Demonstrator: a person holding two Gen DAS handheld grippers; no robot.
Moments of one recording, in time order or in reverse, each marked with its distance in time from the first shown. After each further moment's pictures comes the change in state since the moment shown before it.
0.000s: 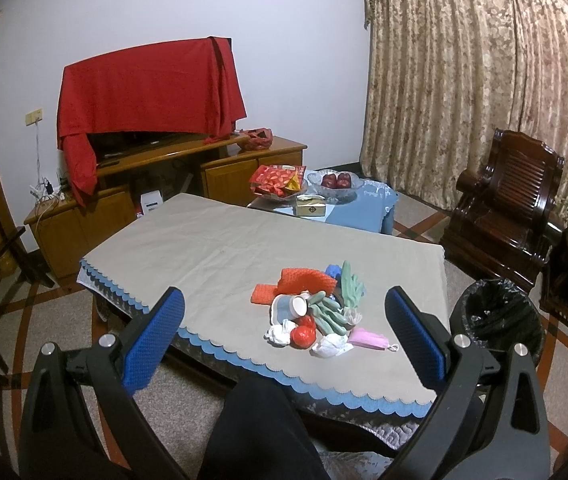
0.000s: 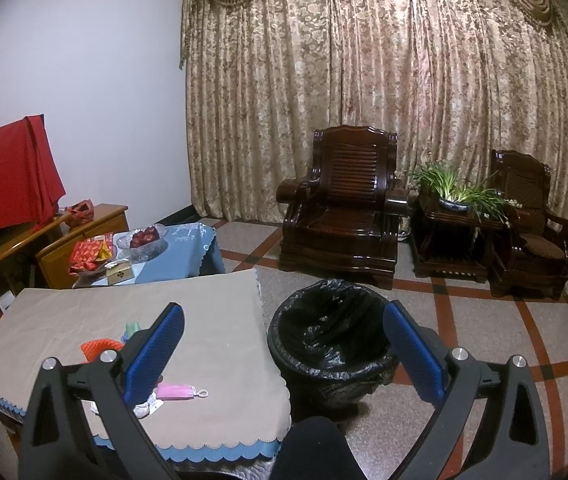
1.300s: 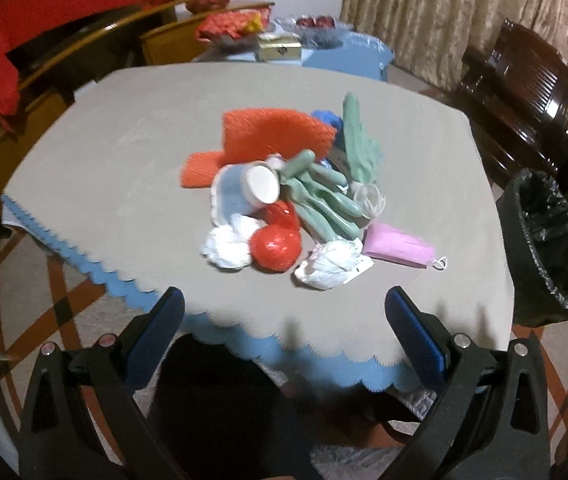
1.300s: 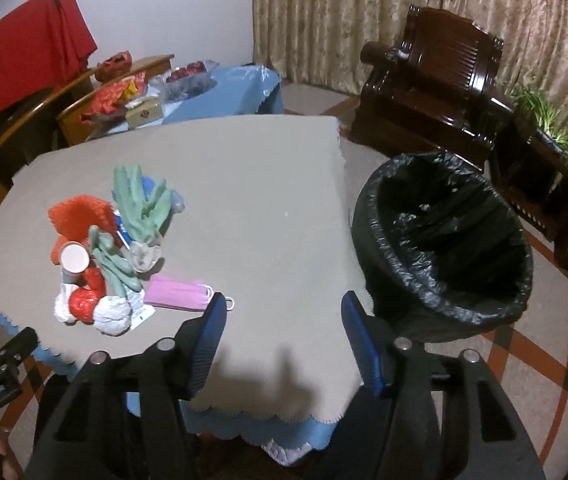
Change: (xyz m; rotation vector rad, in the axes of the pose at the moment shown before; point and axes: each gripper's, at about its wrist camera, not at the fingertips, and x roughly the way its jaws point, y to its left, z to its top) left arm 0.275 -0.035 -0.092 0.080 0.505 -0.097; right arm 0.238 0.094 -0.125 -0.198 0.512 0.185
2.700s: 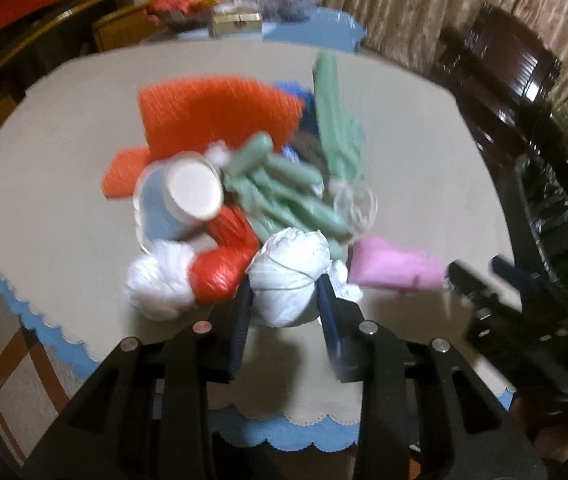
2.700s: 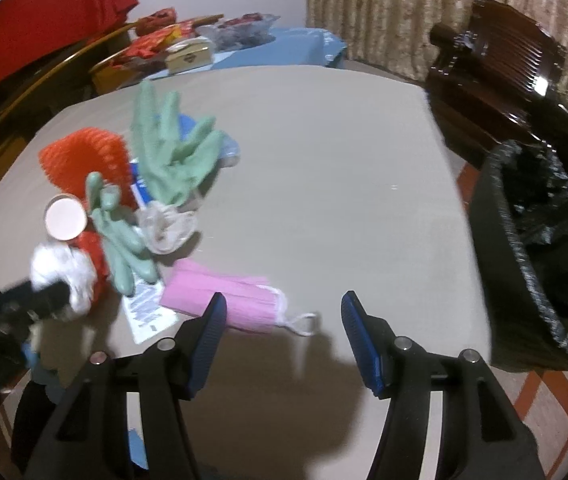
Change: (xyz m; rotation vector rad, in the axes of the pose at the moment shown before) left arm 0.081 -0.020 0.039 0.047 0.028 -0.122; right arm 0.116 0.073 -0.008 -0.124 0.081 0.138
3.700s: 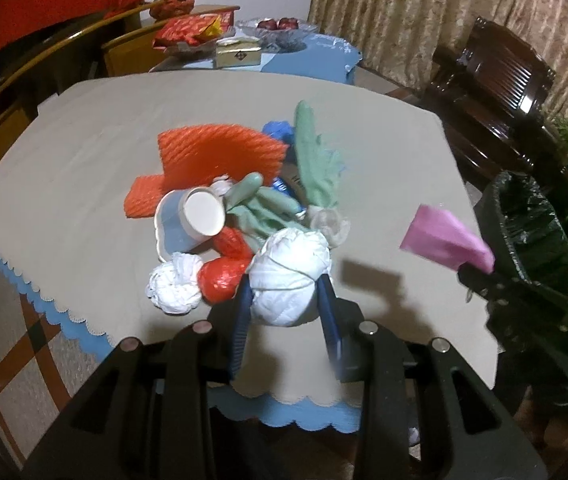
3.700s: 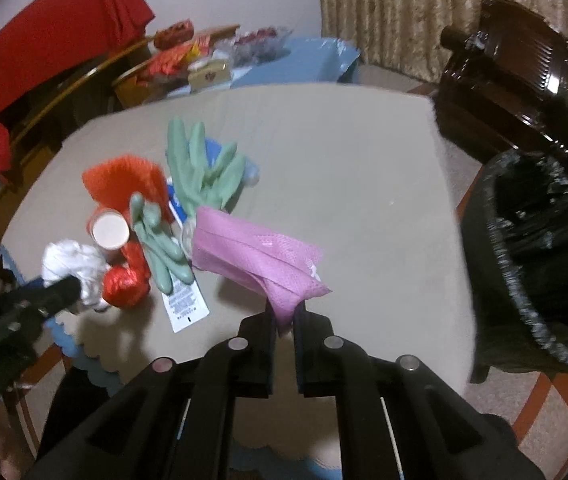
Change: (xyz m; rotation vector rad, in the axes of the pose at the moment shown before) left arm -0.056 -0.015 -0.014 0.009 -0.066 0.011; right arm -0.061 -0.020 0.009 0.019 -0.028 0.081
